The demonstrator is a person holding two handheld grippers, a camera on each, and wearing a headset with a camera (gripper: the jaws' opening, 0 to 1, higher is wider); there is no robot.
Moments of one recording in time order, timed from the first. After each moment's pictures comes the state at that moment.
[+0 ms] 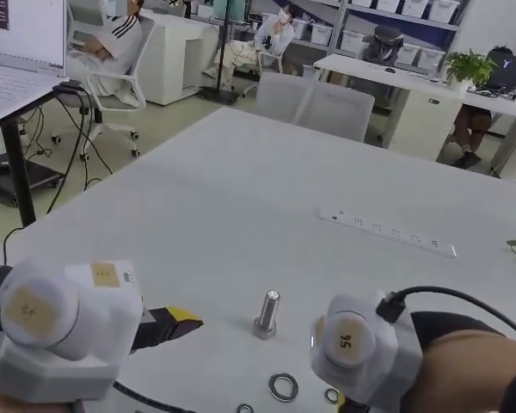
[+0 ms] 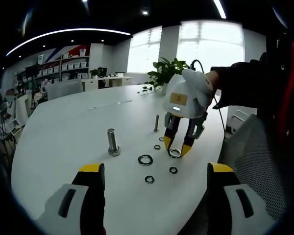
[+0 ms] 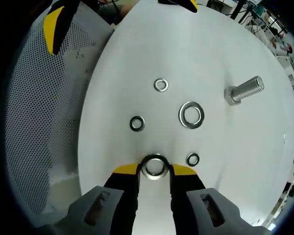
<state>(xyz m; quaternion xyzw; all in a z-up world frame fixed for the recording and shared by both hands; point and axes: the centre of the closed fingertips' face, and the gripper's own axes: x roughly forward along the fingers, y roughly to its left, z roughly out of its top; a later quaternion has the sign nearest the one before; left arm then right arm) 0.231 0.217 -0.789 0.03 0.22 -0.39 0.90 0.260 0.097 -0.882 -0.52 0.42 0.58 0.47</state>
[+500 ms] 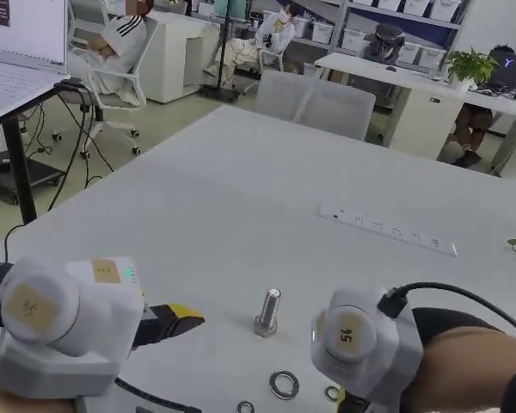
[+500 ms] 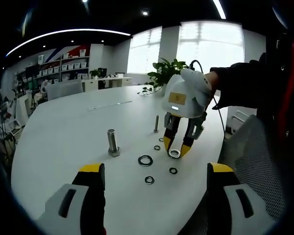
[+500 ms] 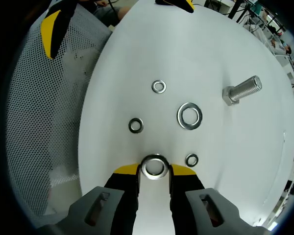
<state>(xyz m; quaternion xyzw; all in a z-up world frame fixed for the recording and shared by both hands) 0.230 0.215 -0.787 0.03 0.21 -0.39 0.90 0.261 0.099 -0.880 -0.52 0.43 0.57 0.47</state>
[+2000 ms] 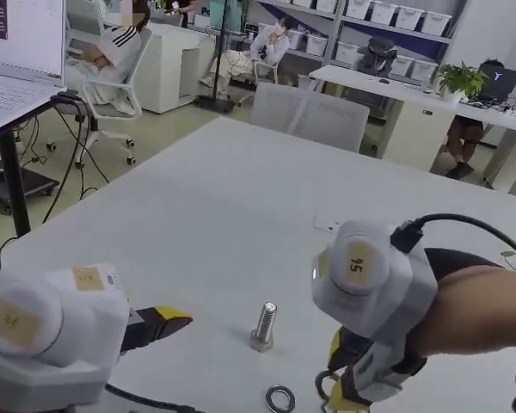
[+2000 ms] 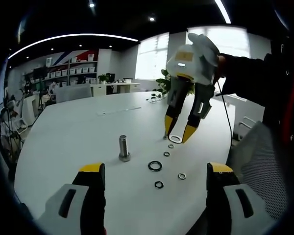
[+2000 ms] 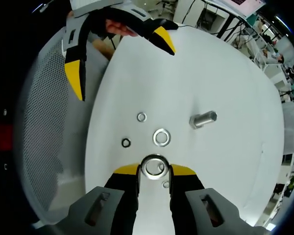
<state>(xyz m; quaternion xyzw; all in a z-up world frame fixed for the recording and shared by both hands) 0.241 0.232 -0.778 0.02 0.19 -0.36 0.92 0.282 0.133 -0.804 -0.52 0.38 0.58 0.50</state>
